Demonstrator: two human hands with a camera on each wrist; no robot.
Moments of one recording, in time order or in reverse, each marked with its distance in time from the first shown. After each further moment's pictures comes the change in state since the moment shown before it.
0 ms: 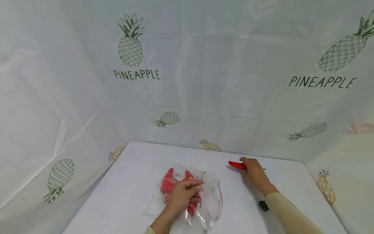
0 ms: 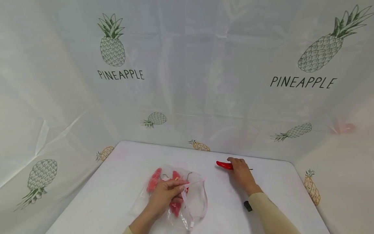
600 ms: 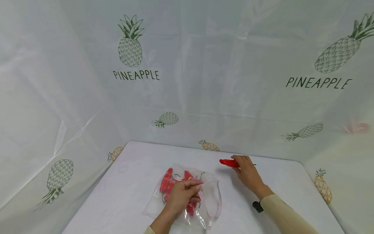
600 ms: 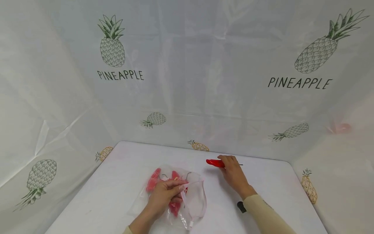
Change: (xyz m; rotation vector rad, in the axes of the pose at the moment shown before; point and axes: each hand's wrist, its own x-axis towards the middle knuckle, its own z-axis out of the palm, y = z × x) left_hand -0.002 0.001 0.000 -0.002 0.000 -0.015; right_hand 0.000 -0.048 -0.009 -0.003 0.194 -0.157
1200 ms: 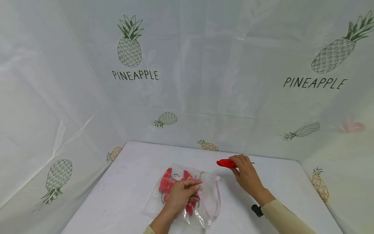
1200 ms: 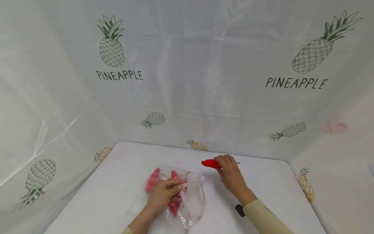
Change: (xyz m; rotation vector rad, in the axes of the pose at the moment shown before) left_hand -0.001 0.000 -0.001 0.019 0.001 -0.010; right_hand -0.006 -0.027 -0.023 0.006 0.182 -0.194
